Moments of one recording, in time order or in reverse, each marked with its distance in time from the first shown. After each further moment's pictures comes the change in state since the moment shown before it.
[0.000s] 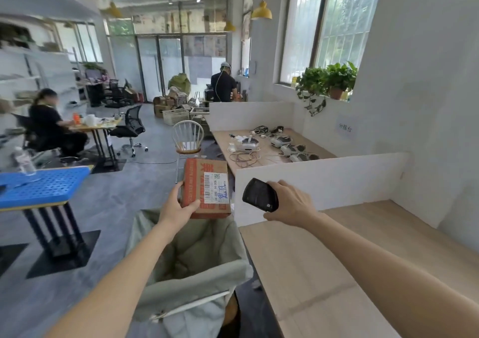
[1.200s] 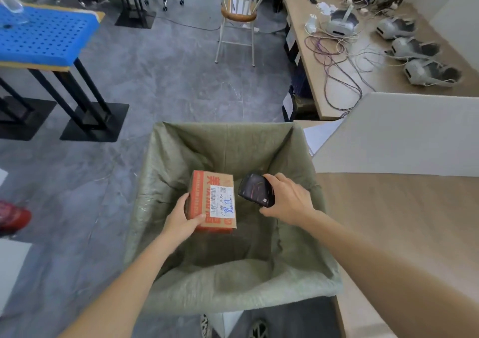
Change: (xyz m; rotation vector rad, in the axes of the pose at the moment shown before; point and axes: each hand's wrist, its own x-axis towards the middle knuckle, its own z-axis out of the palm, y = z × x) left_hand 0.213 -0.390 0.036 -0.008 -0.159 -0.669; right_hand 0.268 -0.058 0.420 0.013 -0.484 -0.108
